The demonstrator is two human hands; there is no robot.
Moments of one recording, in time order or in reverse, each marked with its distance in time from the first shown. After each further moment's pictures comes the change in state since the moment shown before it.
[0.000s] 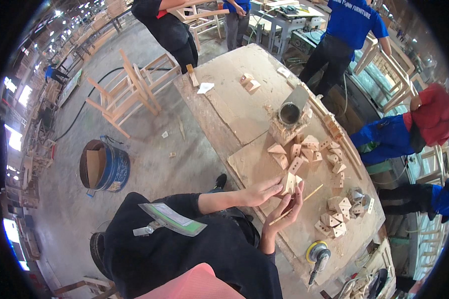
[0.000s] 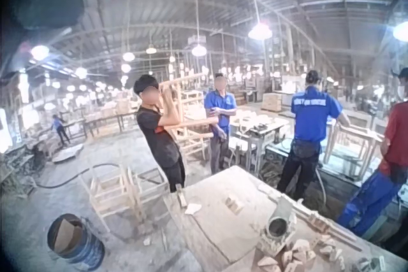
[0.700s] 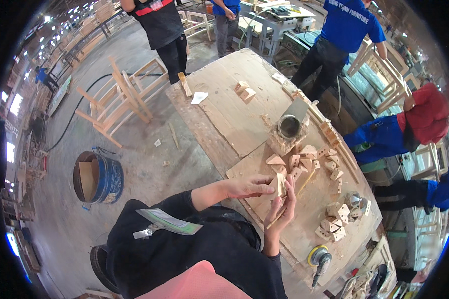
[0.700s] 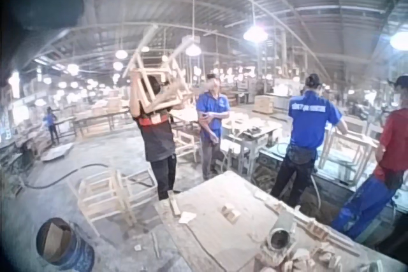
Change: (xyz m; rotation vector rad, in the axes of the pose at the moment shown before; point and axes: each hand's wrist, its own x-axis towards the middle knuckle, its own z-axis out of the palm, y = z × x) left_hand 0.003 0.074 -0.071 -0.158 -0.292 -0.206; right_hand 0.025 -0.006 0.042 -0.053 -0.245 -0.115
